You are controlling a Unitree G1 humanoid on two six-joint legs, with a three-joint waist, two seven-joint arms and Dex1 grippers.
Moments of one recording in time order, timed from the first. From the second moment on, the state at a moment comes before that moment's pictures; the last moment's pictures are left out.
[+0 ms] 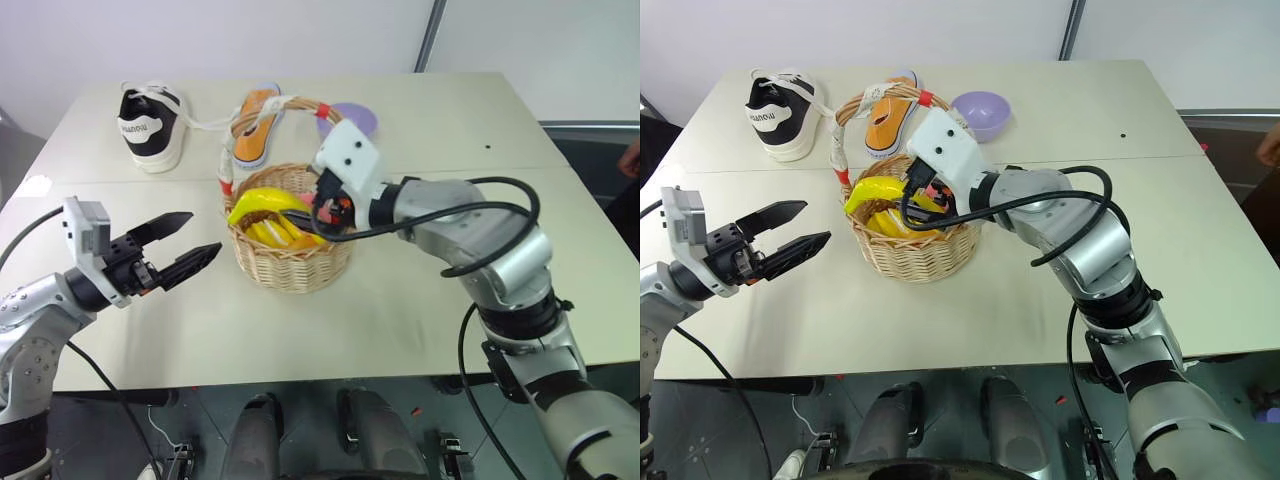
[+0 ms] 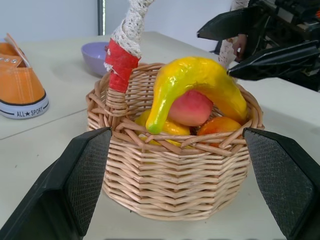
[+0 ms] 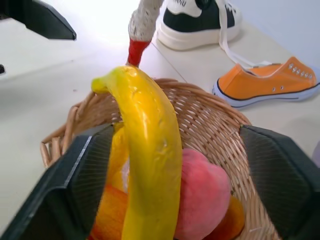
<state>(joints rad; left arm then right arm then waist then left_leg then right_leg) -0.05 0.72 0.45 -0.35 -0.83 0.55 -0.88 -0.86 -0.41 0.25 -0.46 0.40 1.08 0.48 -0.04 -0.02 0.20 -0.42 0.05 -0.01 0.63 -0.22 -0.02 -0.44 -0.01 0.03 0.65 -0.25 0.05</state>
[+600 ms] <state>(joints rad) -0.07 0.72 0.45 -0.35 -0.86 0.56 -0.87 -0.58 -0.44 -0.04 -0.40 0.52 0.89 0.47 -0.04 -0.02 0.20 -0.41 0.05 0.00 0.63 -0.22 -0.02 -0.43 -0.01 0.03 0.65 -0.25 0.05</state>
